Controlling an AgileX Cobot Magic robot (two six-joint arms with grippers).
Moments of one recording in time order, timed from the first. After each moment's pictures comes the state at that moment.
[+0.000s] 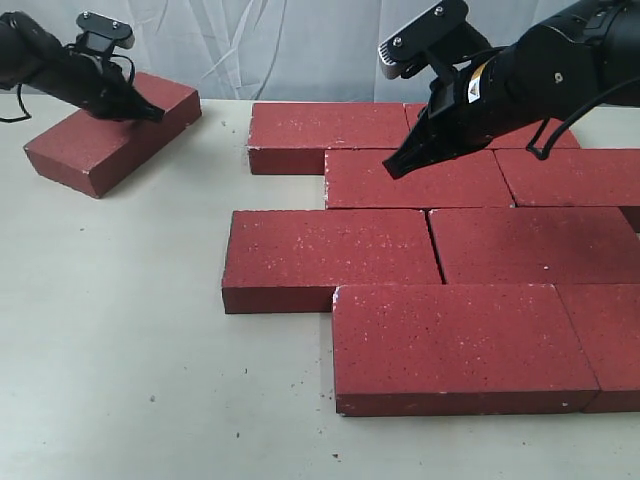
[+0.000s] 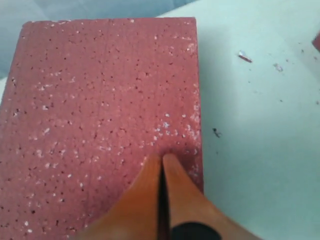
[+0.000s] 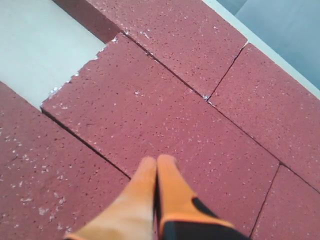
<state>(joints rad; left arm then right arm) 0.02 2.41 -1.89 -0.60 0.56 0.90 0.44 1.69 -1.14 -0.21 0.39 -0.14</state>
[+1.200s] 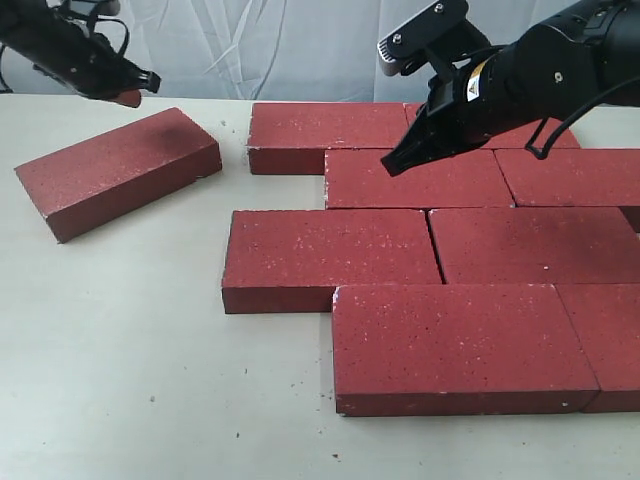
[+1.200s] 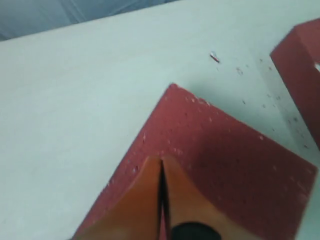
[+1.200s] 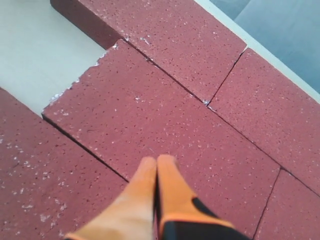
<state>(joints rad) -0.01 2.27 -1.85 -0.42 0.66 0.53 0.44 1.69 -1.14 -0.20 0.37 -0.14</state>
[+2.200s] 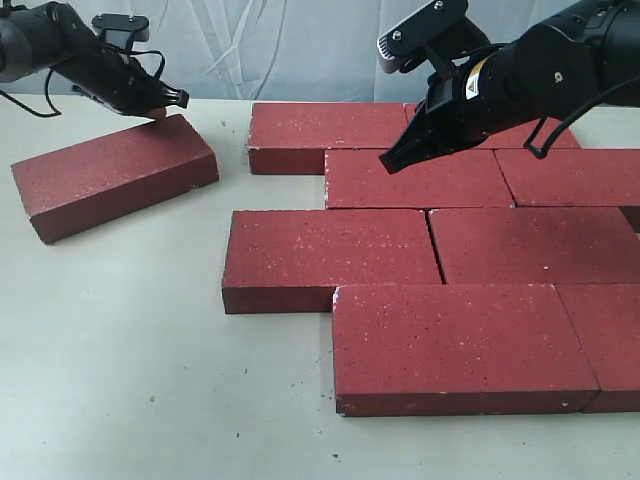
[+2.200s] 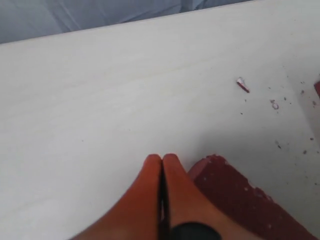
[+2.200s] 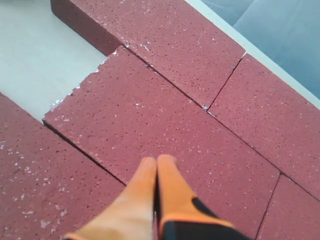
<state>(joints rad) -0.04 2.51 -2.11 -0.37 0.68 0.40 0.44 1.69 -1.14 -0.20 0.36 -0.14</state>
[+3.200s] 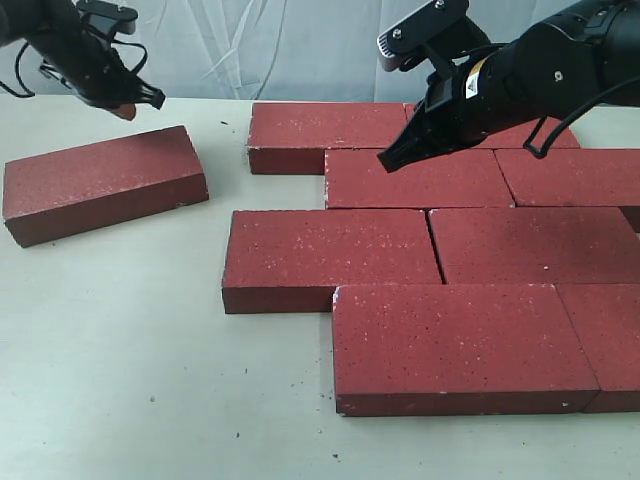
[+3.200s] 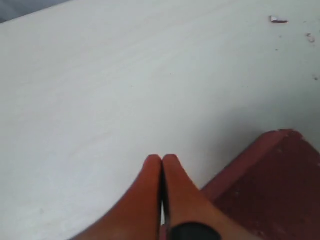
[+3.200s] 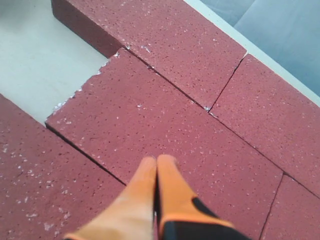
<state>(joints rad) -0.04 2.42 -2.10 -0.13 0.83 0.33 0.44 1.69 -1.14 -0.18 0.35 -0.14</state>
